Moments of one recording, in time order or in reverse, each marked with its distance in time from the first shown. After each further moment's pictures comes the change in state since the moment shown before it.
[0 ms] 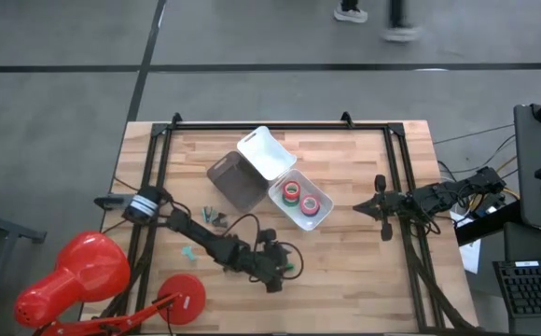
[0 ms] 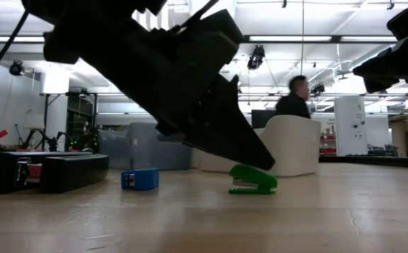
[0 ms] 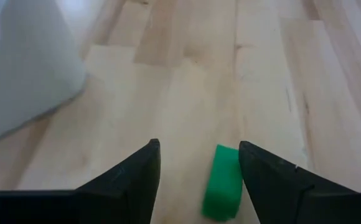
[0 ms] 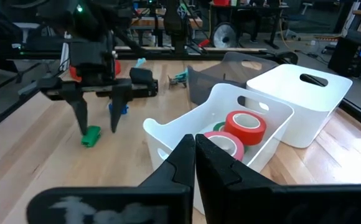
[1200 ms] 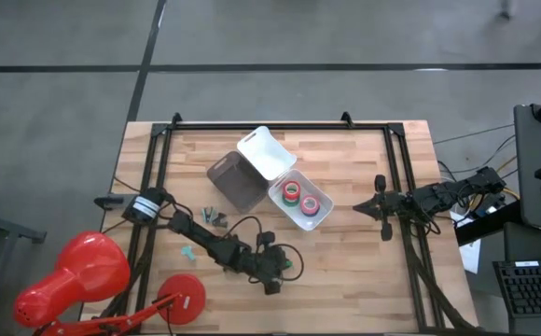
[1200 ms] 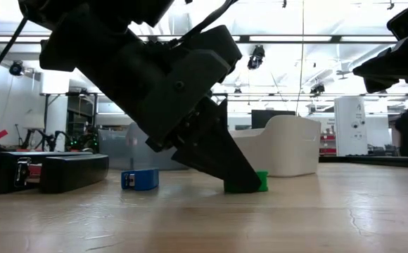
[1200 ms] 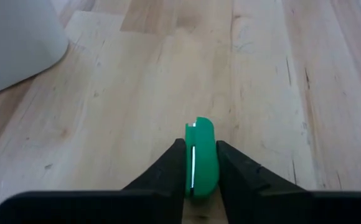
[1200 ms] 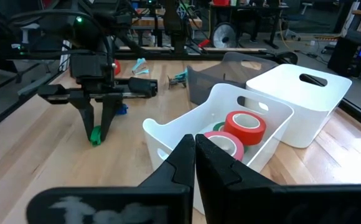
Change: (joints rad) left arm -0.001 0.022 0.000 -0.033 0.039 -0.048; right arm 0.000 0.000 0.000 0.000 0.000 0.000
